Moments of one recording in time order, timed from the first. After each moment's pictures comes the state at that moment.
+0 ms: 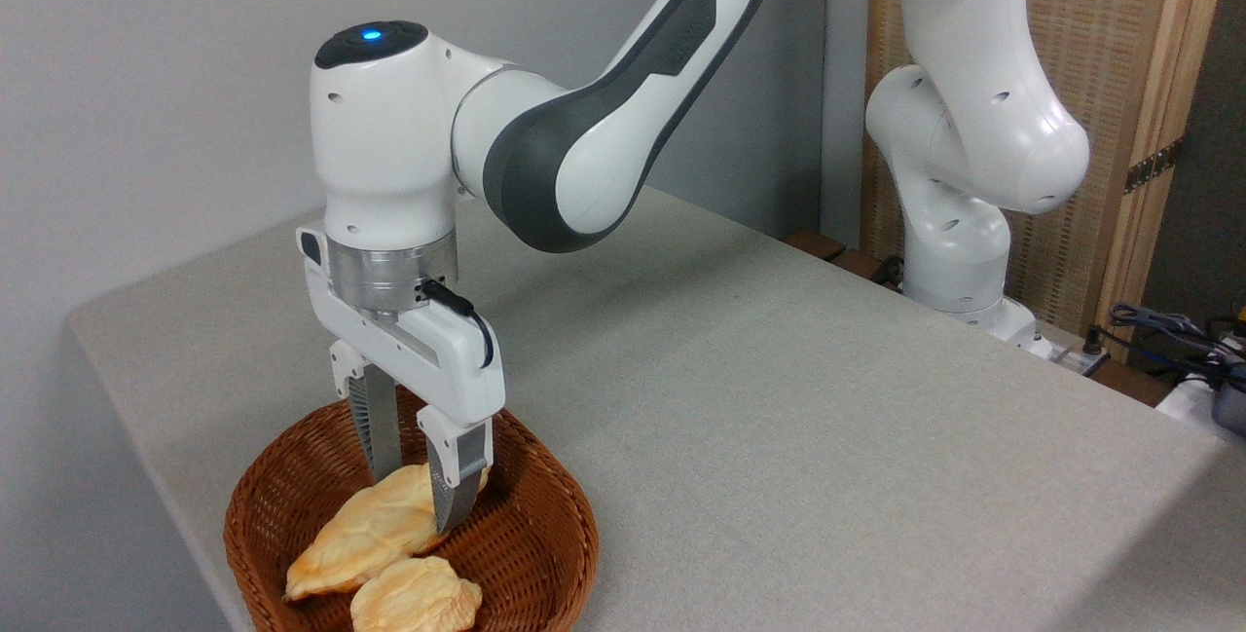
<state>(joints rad) -0.18 0.20 0.09 -1.88 -0.07 2.26 0.59</state>
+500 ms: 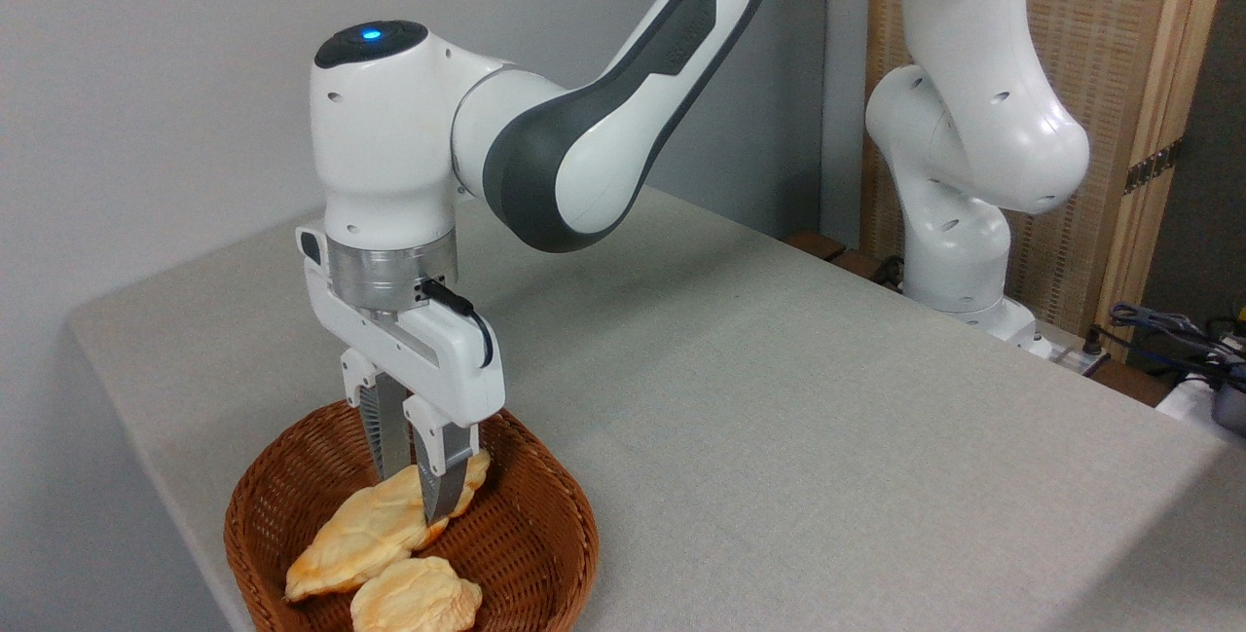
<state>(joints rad) -0.18 0.20 0.09 -1.88 -0.07 2.26 0.59</state>
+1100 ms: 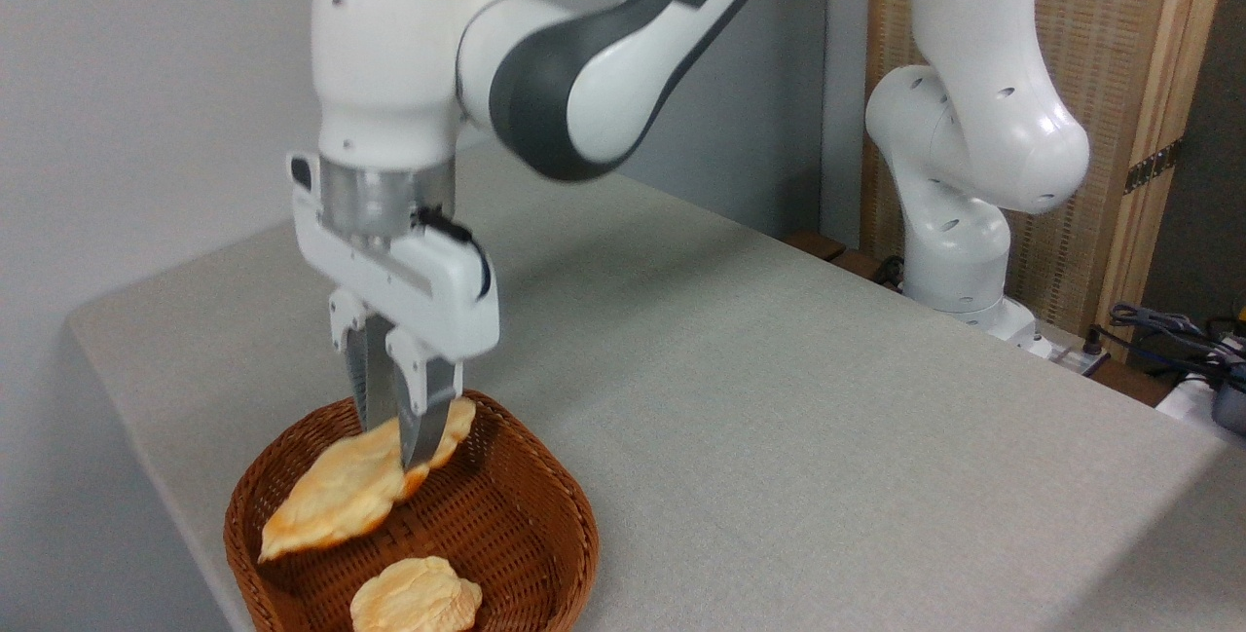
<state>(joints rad) -0.18 0.10 0.09 -1.86 -0.07 2.20 0.59</state>
